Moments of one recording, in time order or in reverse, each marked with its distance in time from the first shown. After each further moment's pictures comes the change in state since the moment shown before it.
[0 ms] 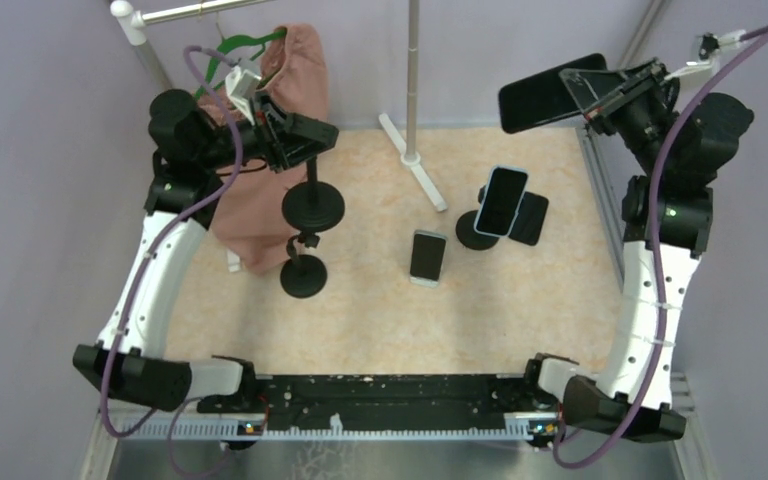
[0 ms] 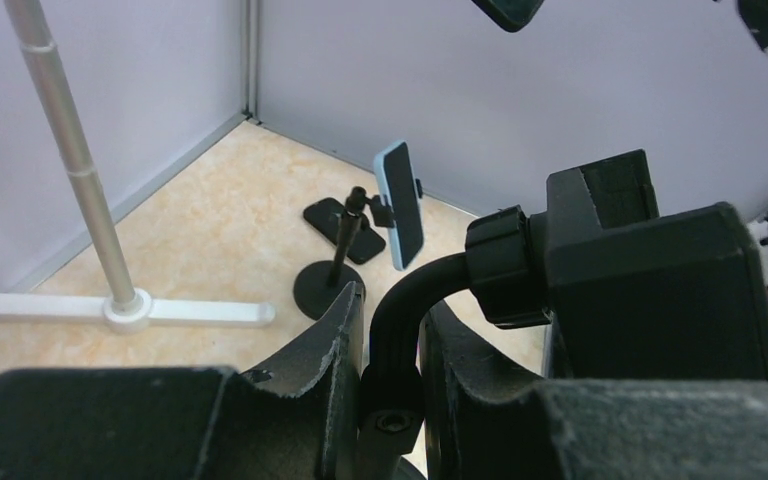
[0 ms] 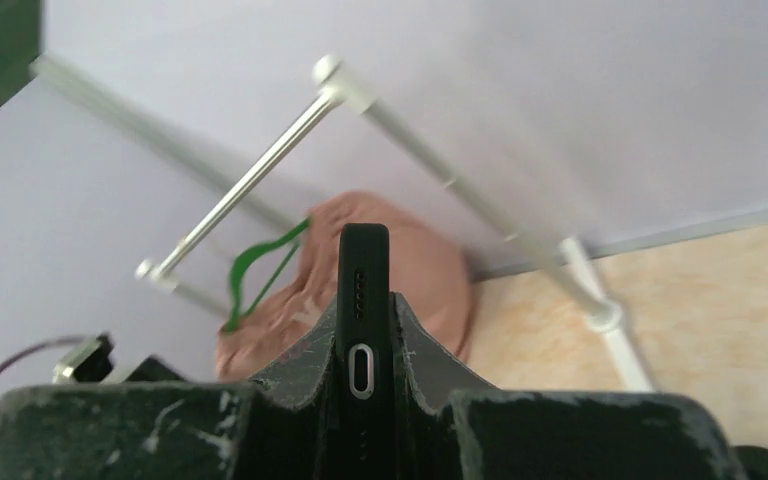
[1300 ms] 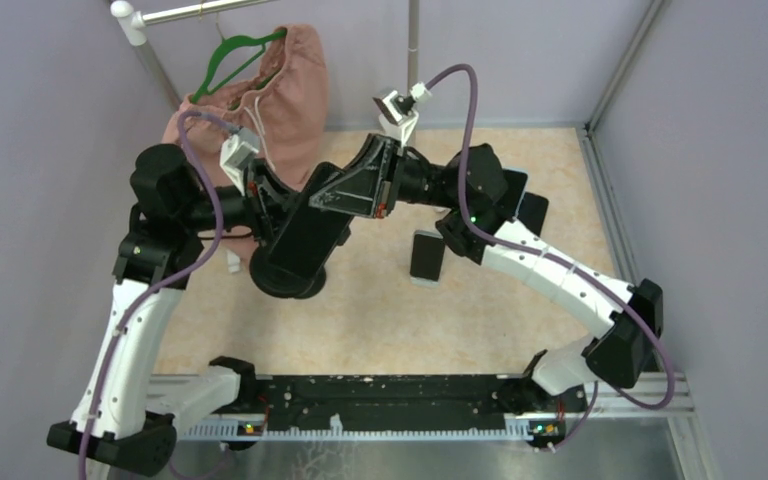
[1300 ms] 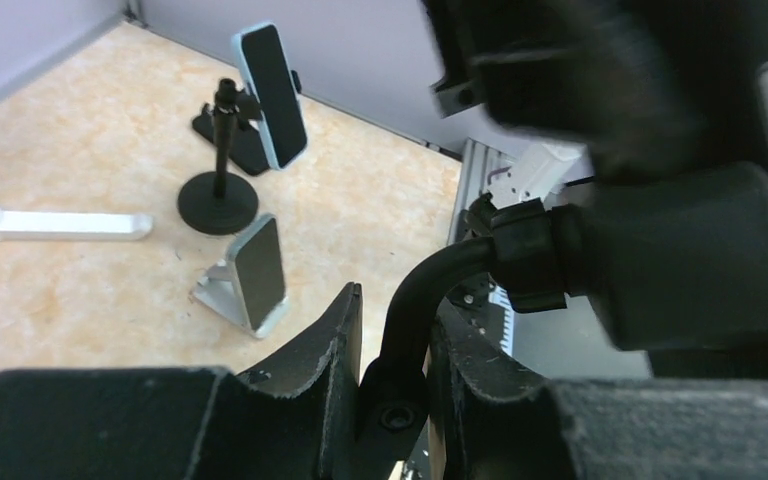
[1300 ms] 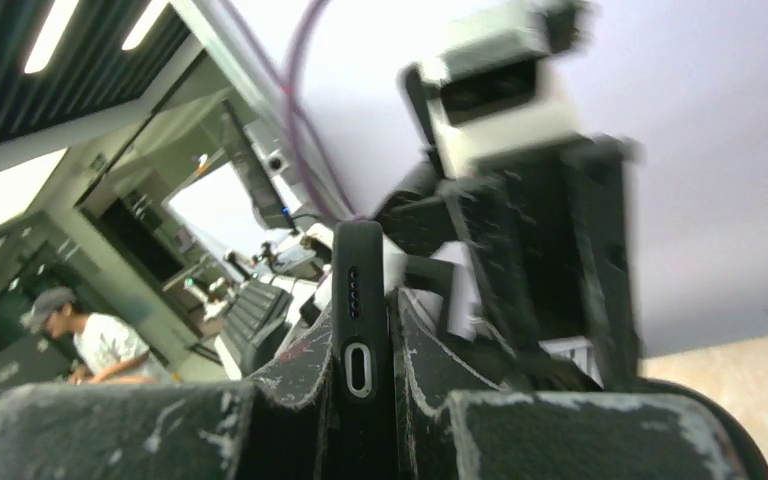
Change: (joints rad) left arm -0.046 -0.246 -0.123 -0.377 0.051 0.137; right arm 1.095 0.257 -0.247 0.885 -0.091 0.155
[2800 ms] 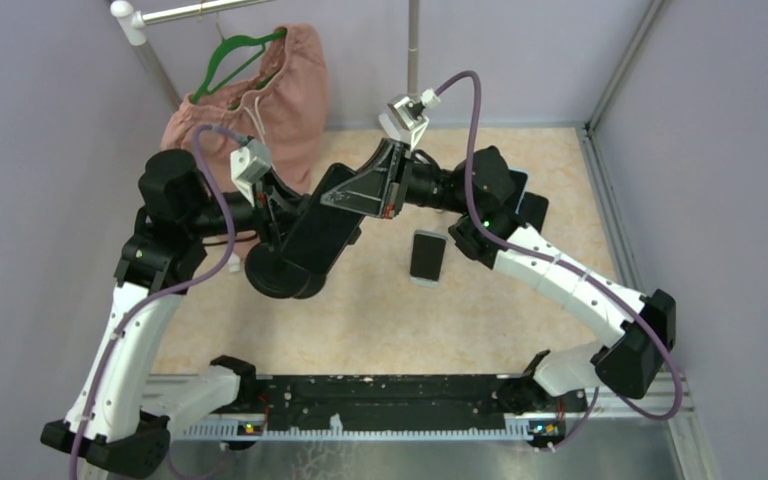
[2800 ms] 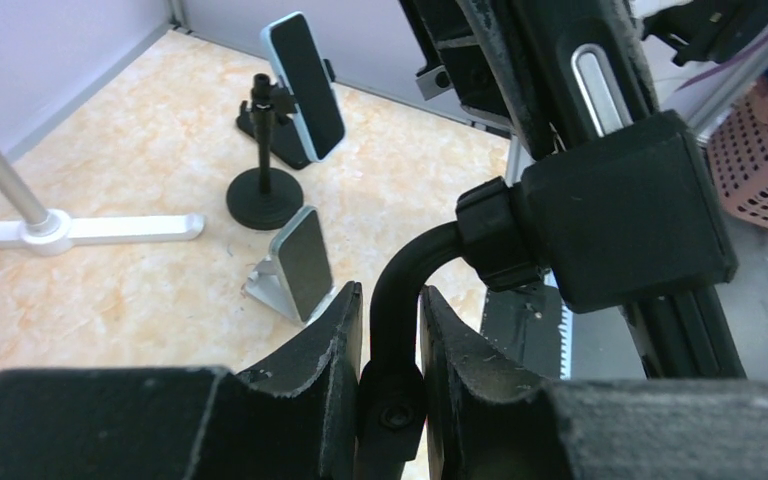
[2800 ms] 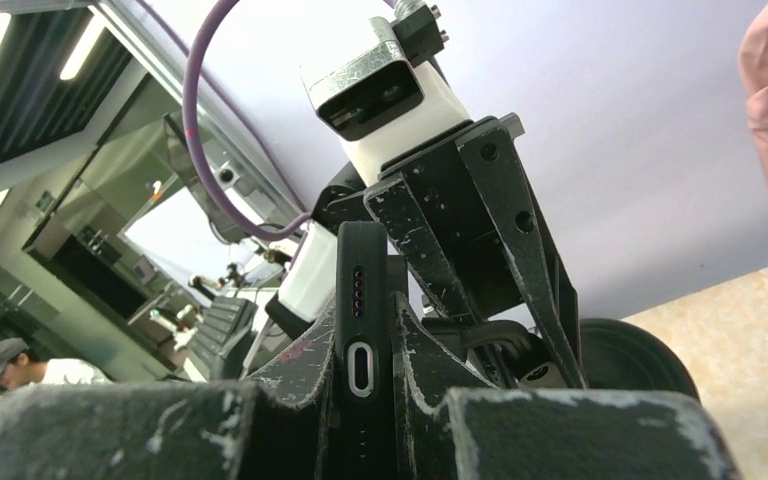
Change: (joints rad) left arm -0.068 -0.029 -0.018 -0.044 -0.076 0.173; right arm -0.052 -0.051 -0.082 -0.074 0.026 -0.027
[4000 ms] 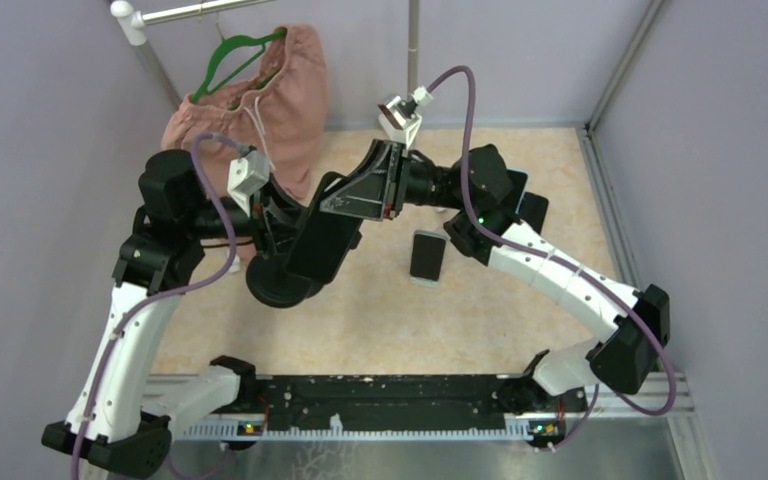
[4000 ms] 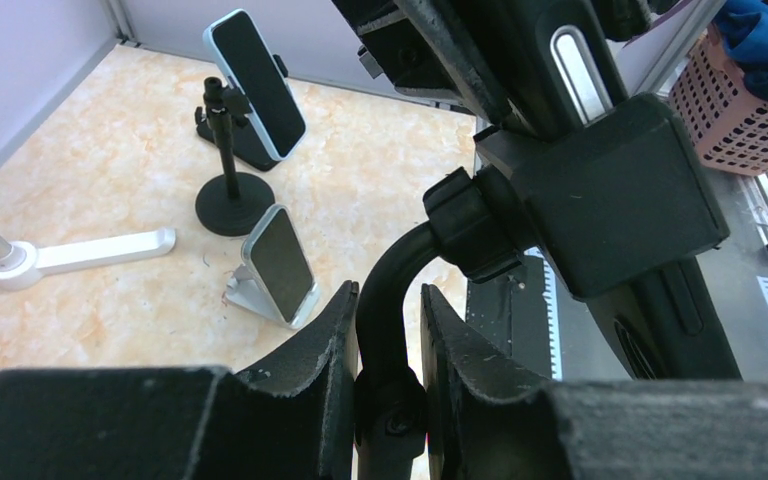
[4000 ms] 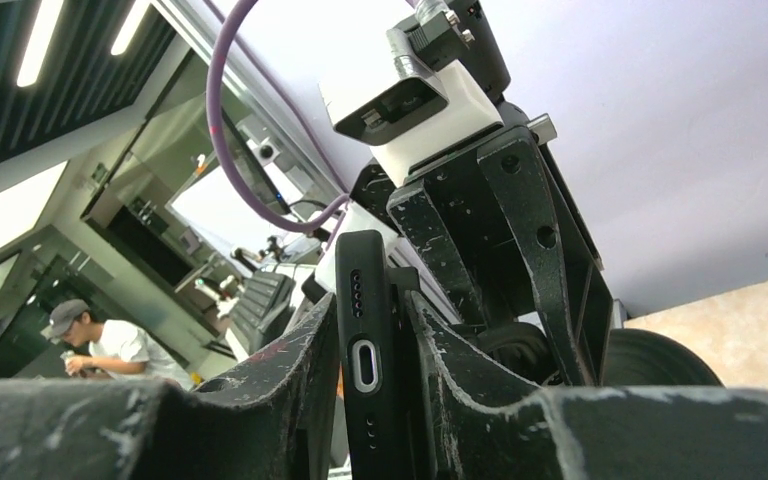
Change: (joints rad) left arm 0.013 0.001 0.002 -0.051 0.121 0.093; right arm -0.002 0.034 0.027 0.056 -0.068 0.080
